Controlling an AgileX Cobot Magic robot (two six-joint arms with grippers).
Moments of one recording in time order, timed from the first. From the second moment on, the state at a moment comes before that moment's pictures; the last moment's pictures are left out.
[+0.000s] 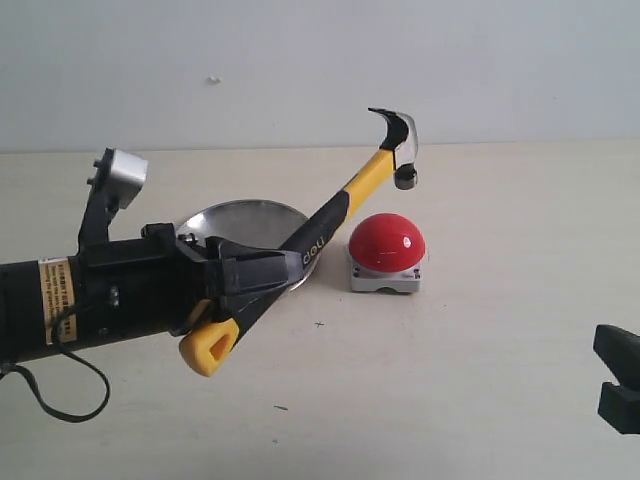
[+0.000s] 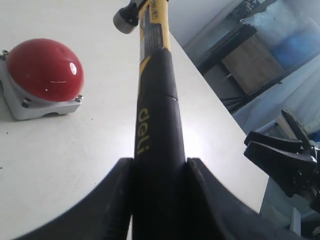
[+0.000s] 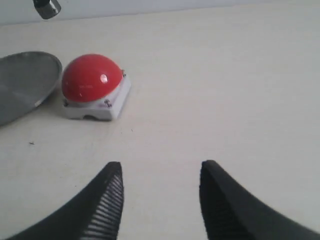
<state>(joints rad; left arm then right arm) -0.54 1.55 -0.52 0.82 -0.84 -1.24 0.73 0.68 -0.08 -1.50 0.61 1.99</state>
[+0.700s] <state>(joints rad) -0.54 1.55 -0.56 0.72 -0.82 -1.16 0.73 0.50 -0.04 -1.73 0.45 2.11</state>
